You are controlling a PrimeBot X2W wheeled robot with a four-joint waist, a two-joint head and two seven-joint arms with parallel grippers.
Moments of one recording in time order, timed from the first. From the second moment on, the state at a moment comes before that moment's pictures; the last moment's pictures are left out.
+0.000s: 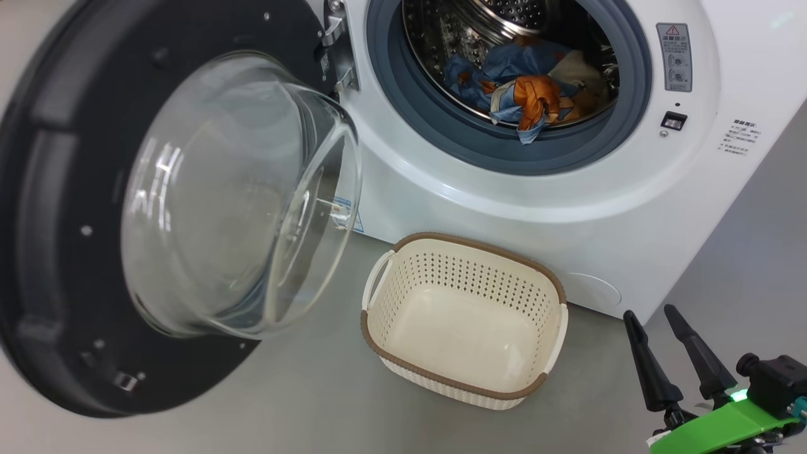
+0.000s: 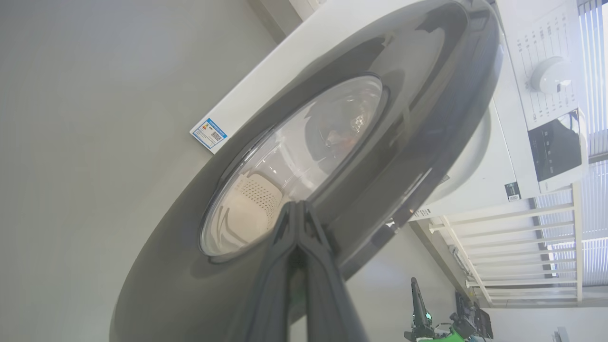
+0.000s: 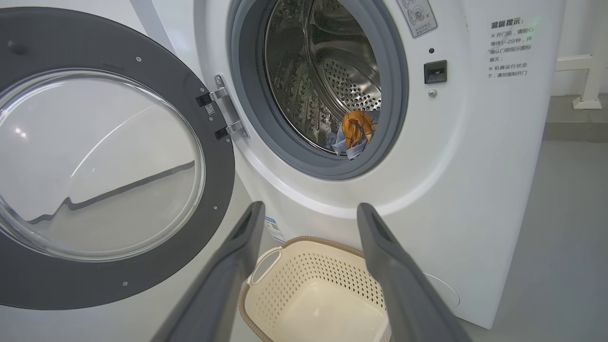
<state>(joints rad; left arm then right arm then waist) -0.51 0.70 0.07 0.37 -1.58 -0.13 0.96 -0.03 -0.27 0.12 0.14 0.53 0.13 -0.26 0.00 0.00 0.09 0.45</state>
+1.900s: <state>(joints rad) -0.71 0.42 -0.20 0.13 -1.46 -0.13 0.92 -0.03 -0.18 0.08 0.11 0.52 0.13 -0.26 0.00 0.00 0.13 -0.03</state>
